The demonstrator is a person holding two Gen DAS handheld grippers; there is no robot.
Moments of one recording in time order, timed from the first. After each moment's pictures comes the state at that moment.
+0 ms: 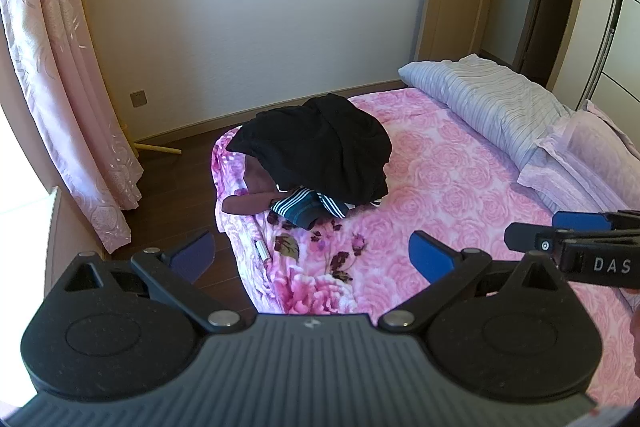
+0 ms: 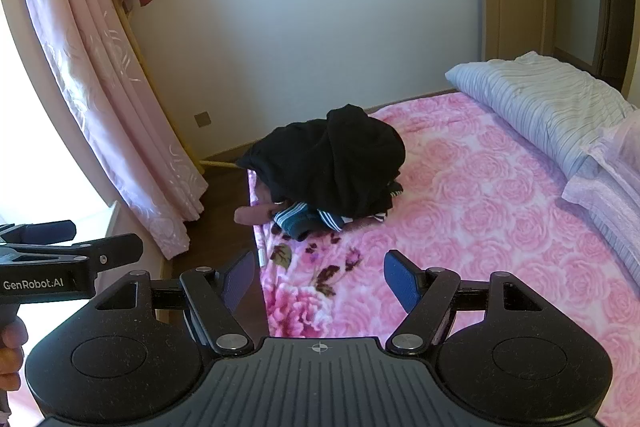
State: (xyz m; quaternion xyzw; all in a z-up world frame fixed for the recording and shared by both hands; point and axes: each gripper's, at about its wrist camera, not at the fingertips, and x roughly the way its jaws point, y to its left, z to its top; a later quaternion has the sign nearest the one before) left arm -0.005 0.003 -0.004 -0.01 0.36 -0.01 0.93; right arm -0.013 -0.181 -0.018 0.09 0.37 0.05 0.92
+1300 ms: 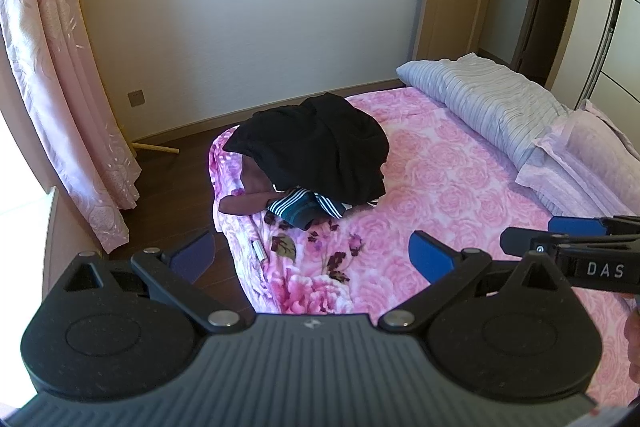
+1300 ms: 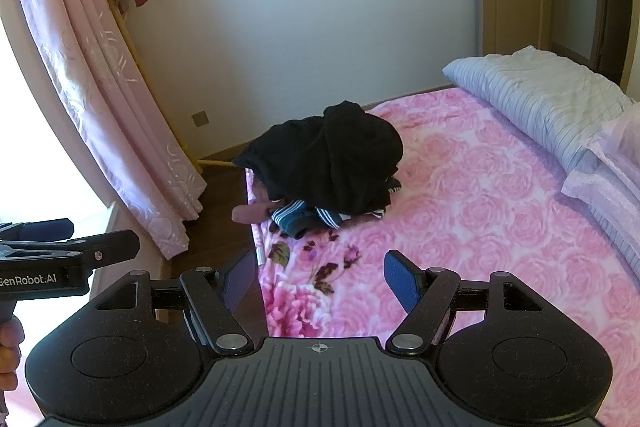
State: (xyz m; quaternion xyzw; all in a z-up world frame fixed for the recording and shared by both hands) left arm 0.001 -0.006 -0.004 -0.01 0.36 -0.01 0.93; right arm -0.010 -0.189 -0.022 0.10 0.37 0.05 0.92
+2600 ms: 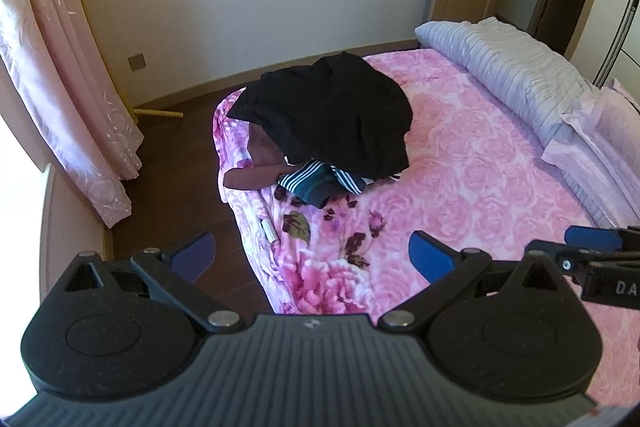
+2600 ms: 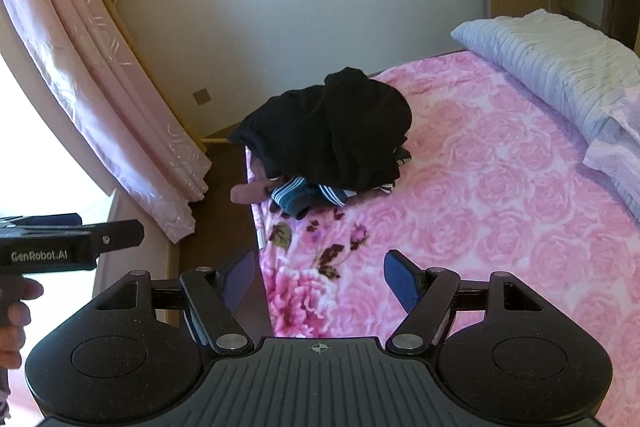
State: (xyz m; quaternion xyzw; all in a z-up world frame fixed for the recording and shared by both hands) left arm 0.079 0.013 -0.043 0.00 0.43 -0.01 0.90; right arm 0.046 -0.203 -0.064 0.12 0.42 0.07 0.90
